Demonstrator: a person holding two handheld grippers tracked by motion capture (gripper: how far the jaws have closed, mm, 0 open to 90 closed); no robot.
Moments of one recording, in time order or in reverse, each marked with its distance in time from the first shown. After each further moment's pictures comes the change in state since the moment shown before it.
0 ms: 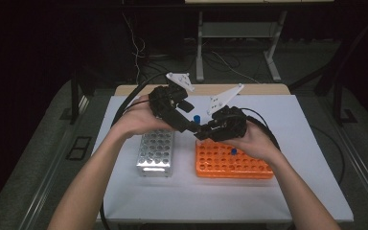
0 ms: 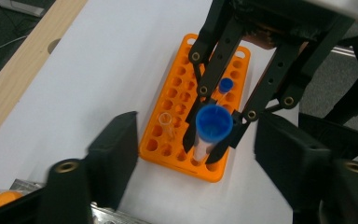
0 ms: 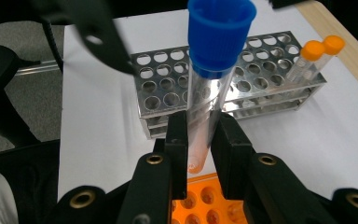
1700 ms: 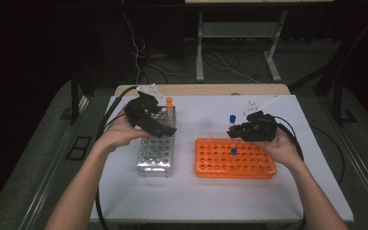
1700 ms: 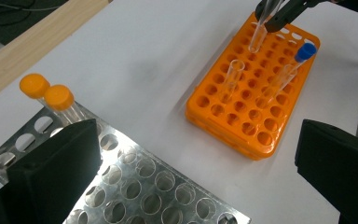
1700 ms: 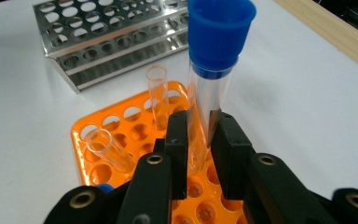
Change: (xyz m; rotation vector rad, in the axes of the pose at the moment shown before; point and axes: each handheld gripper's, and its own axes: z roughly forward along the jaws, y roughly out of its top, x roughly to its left) left arm 0.033 -0.080 0.000 -0.052 0.137 -0.234; right arm -0.045 -0.096 -0.024 -0.017 -0.161 0.209
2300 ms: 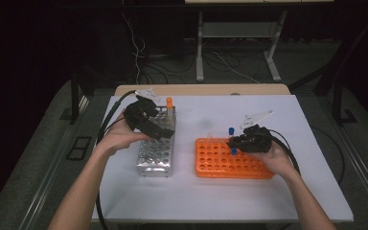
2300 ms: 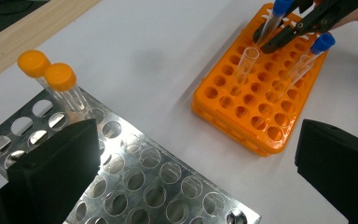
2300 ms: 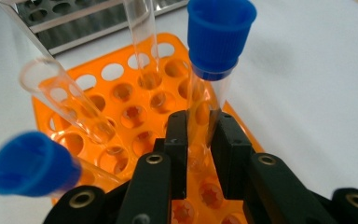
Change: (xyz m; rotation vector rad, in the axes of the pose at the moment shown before) left arm 0.008 -0.015 0.009 0.006 0.007 -0.039; right arm -0.001 -0.040 0.034 0.028 -0.023 0.010
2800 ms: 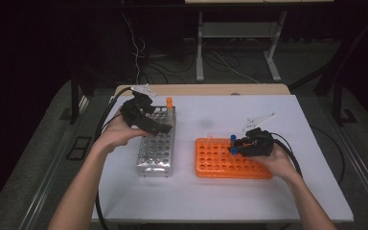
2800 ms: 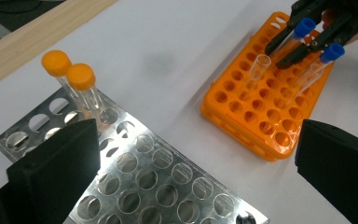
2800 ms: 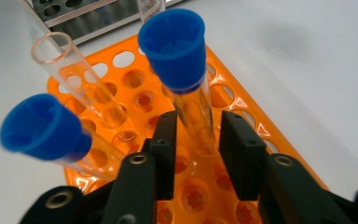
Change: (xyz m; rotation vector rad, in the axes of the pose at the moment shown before) left arm 0.009 -0.001 -0.004 -0.019 0.014 -0.037; right arm -0.001 -0.013 0.002 0.003 0.052 0.043
